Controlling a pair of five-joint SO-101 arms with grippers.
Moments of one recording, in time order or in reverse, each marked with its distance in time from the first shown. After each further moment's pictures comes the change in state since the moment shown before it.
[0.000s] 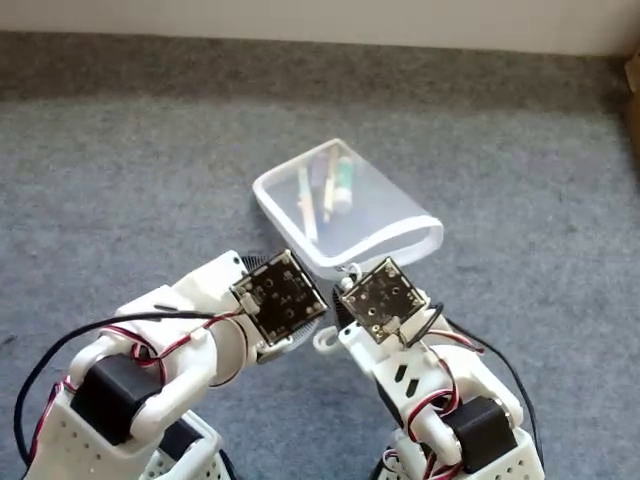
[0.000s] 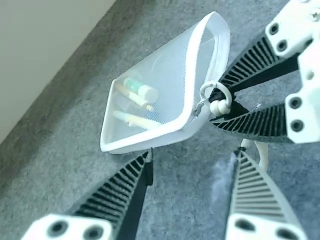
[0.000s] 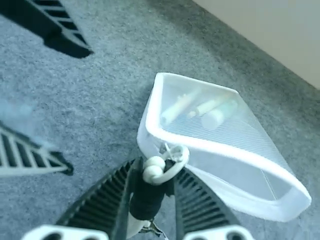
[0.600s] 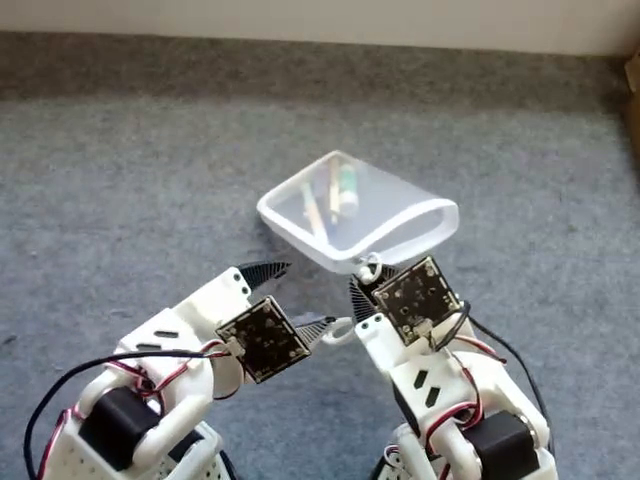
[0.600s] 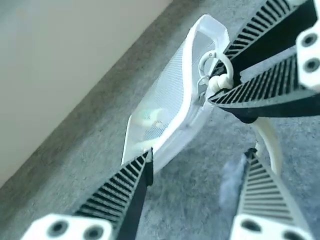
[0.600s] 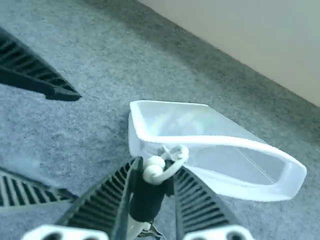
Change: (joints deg) left arm 1.6 -16.9 18.2 -13.2 -1.2; right arm 3.8 0.0 -8.4 4.5 -3.1
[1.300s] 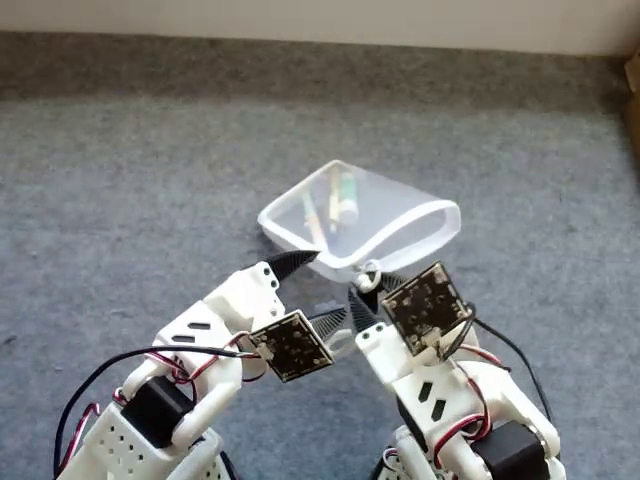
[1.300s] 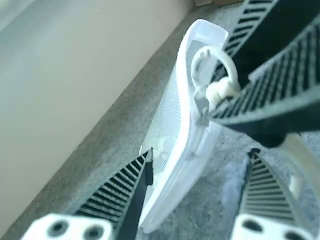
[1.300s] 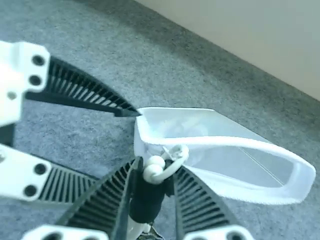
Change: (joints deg) left arm 1.3 -1.2 16.9 -23.2 -5.3; right arm -2.3 0.0 -4.1 4.5 -2.4
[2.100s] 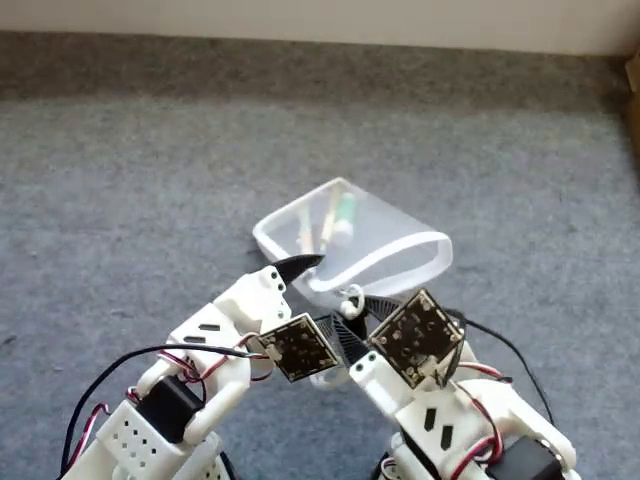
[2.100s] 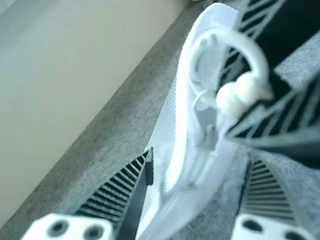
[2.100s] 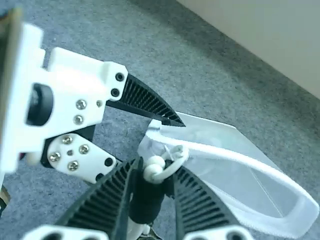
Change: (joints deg) left arm 0.4 0.0 7.3 -7.4 0.0; right arm -8.4 -0.5 -5.2 7.0 0.8
